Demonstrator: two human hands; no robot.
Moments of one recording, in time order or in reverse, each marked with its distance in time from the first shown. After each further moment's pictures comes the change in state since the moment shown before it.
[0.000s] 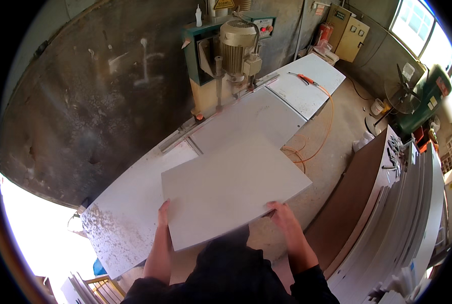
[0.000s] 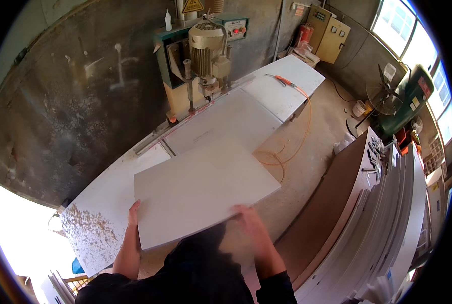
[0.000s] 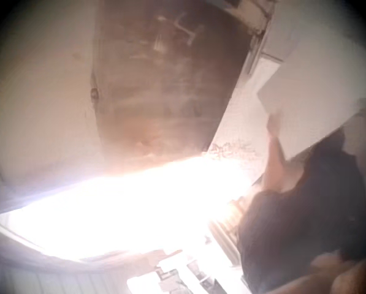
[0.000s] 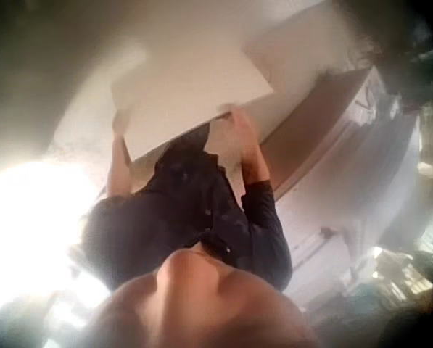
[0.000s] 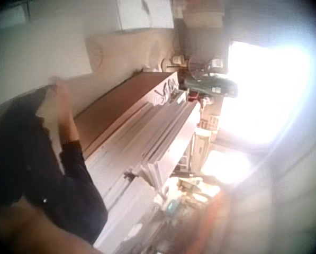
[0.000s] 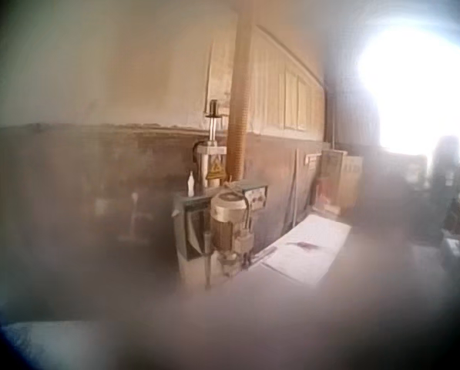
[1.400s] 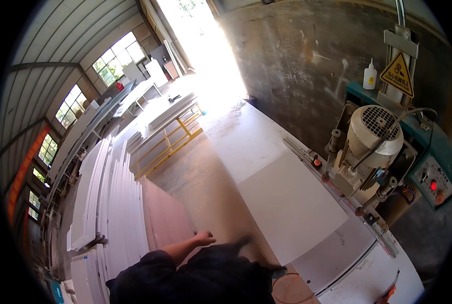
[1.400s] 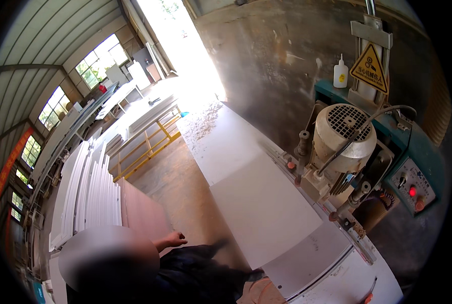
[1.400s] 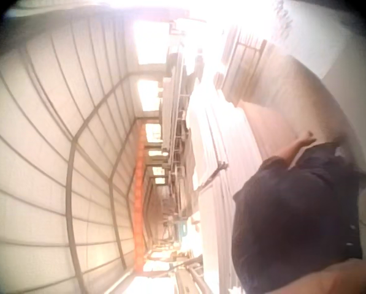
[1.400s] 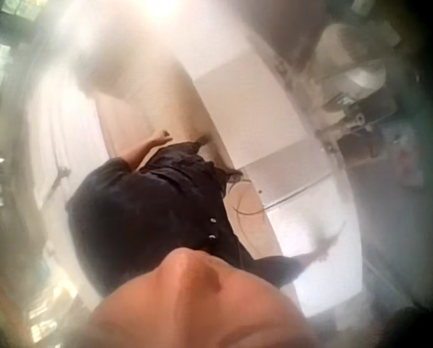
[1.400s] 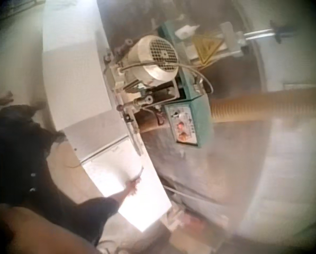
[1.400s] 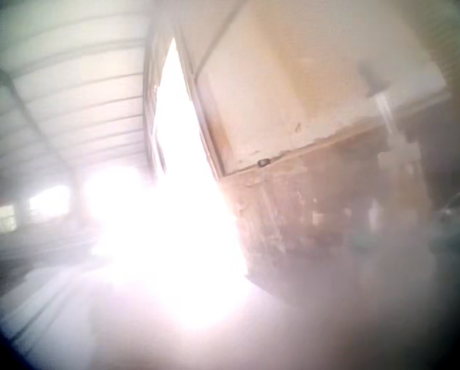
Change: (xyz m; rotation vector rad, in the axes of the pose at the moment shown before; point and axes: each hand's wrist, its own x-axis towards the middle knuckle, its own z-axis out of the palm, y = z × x) left_hand 0.050 -0.359 0.446 0.670 1.217 -0.556; right_hand 0.746 -0.535 -0.356 -1.565 0.299 -0.539
